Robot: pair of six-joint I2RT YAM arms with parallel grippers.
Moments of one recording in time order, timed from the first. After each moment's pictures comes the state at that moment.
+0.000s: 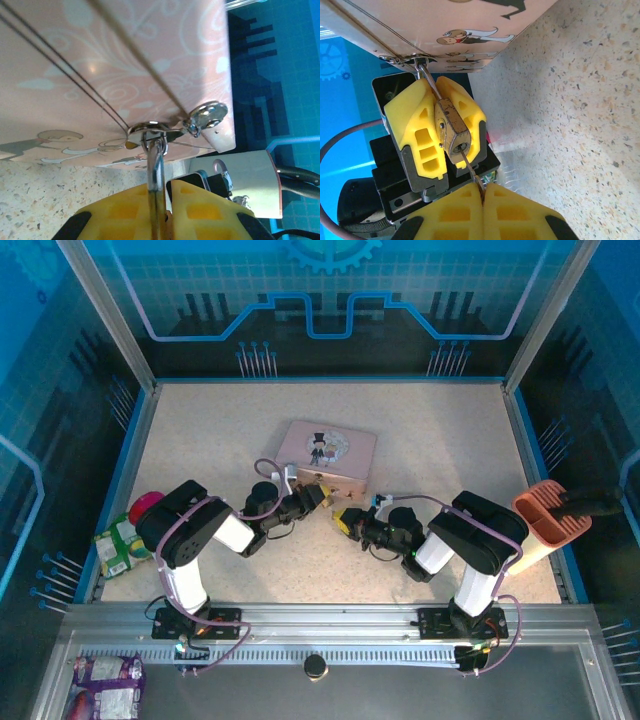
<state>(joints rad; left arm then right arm) -0.56 1.82 0.45 1.17 0.37 -1.22 0.70 1.77 0.24 1.32 -0.30 1.65</state>
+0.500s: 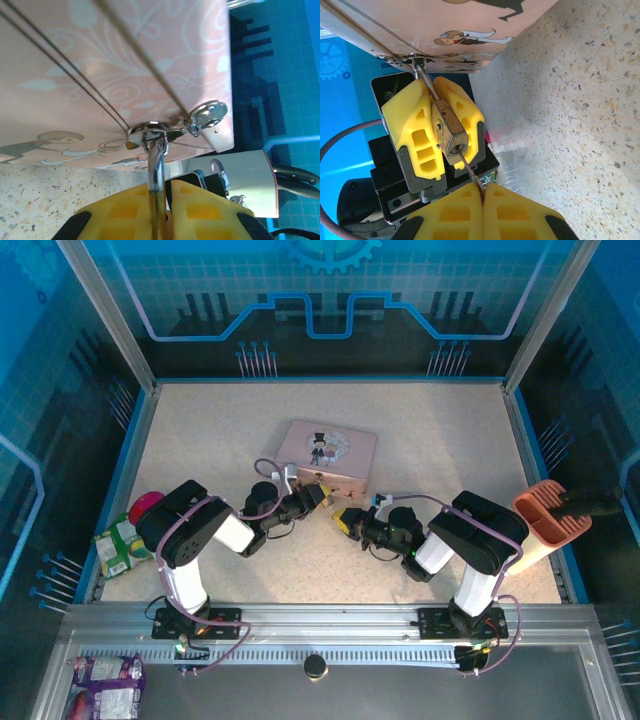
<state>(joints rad) -0.56 1.82 0.45 1.18 0.38 -1.23 0.70 1.77 0.24 1.32 -0.30 1.64</state>
